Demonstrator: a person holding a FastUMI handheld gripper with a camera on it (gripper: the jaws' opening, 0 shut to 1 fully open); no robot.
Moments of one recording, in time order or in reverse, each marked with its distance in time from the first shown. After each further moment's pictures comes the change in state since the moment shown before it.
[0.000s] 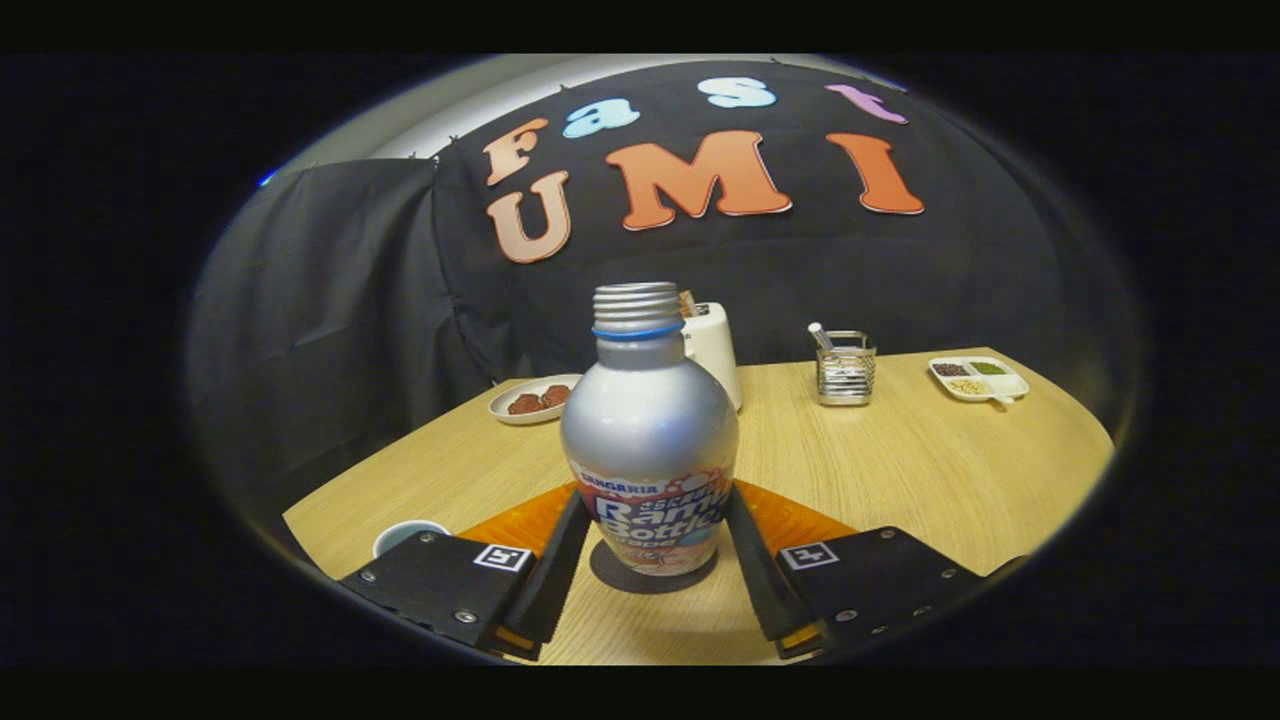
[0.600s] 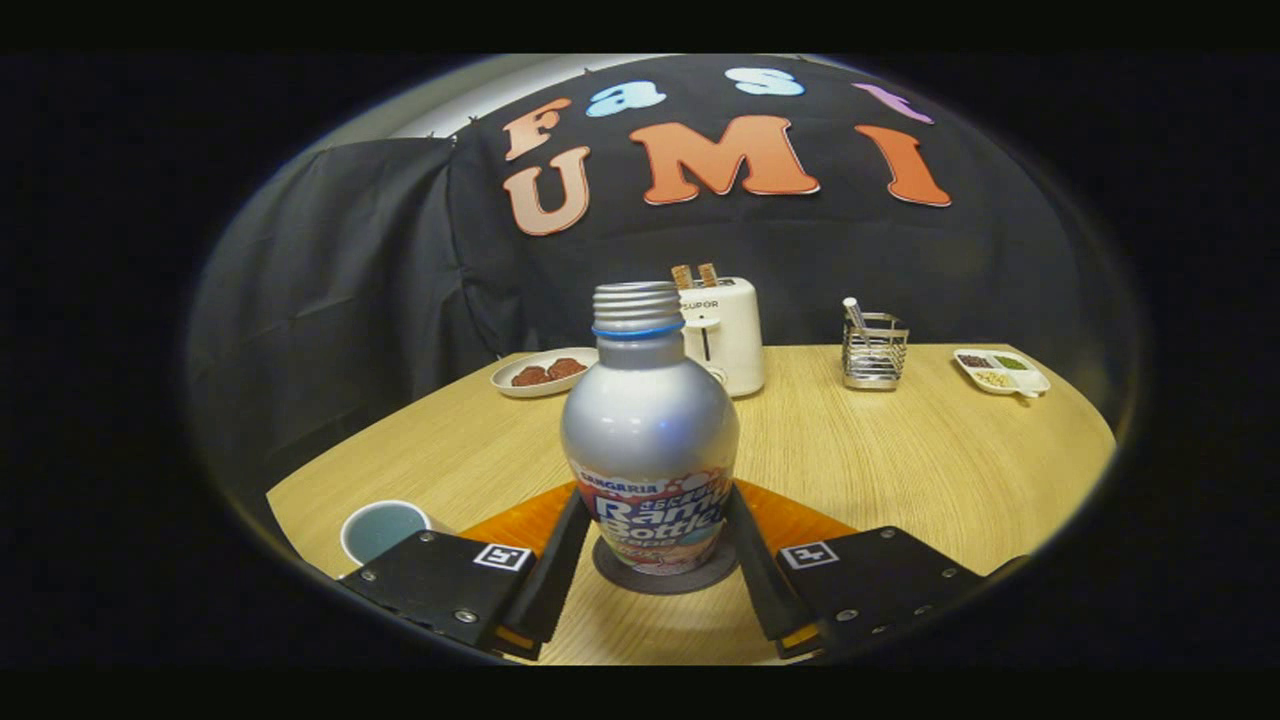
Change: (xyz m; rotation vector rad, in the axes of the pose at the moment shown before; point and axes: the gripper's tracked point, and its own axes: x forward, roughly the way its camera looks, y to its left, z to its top) arm 0.011 0.009 -0.019 -0.059 0.037 0.008
